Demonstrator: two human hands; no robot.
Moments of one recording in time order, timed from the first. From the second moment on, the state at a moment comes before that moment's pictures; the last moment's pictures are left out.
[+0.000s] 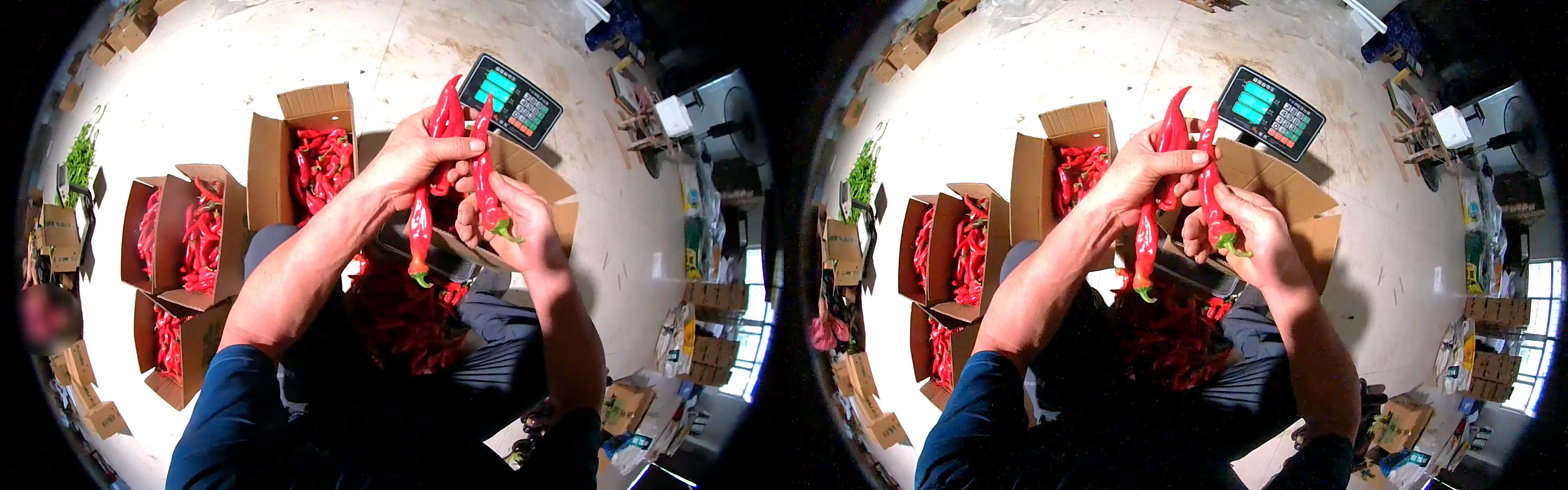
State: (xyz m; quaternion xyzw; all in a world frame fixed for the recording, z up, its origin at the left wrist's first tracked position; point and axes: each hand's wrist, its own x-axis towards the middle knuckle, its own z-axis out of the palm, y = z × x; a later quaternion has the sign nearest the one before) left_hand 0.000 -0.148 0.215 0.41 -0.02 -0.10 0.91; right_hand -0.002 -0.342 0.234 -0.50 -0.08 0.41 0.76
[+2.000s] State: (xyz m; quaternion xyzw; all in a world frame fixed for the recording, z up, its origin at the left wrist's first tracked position) left_hand -0.003 -0.154 0.221 0.48 0.09 -0.04 0.87; right_hand 0.007 -0.335 0.224 -0.61 -0.12 0.28 0.73
